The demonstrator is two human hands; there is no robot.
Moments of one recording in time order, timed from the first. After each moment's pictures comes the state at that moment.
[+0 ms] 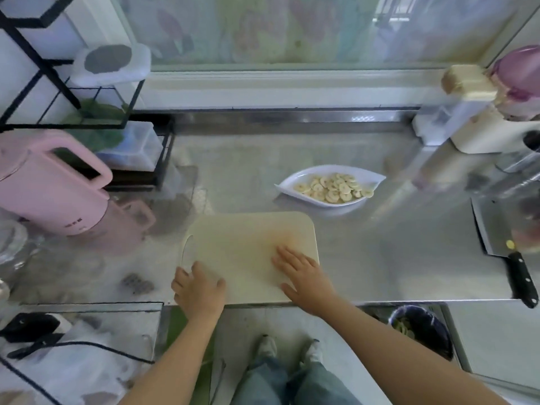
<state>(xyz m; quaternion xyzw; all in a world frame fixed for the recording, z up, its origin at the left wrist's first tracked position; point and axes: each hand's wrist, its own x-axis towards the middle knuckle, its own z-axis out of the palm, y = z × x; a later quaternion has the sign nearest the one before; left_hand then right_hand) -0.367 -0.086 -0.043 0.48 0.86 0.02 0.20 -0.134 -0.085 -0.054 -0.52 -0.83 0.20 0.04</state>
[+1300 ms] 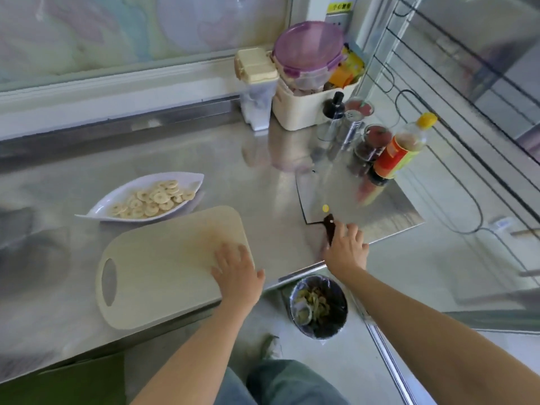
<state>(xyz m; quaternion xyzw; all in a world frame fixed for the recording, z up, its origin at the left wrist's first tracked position) 0.051 -0.111 -0.037 0.75 0.62 -0.12 0.18 0.260 -0.153 -0.032 -0.90 -0.41 0.11 0.02</state>
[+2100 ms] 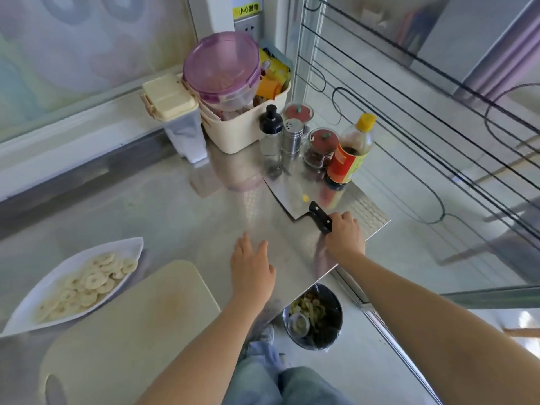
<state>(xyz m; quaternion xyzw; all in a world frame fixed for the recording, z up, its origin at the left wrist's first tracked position) 0.171 -0.044 -0.029 0.88 0.45 -0.07 0.17 0.366 -0.113 -0.029 -0.94 -0.30 0.16 0.08</state>
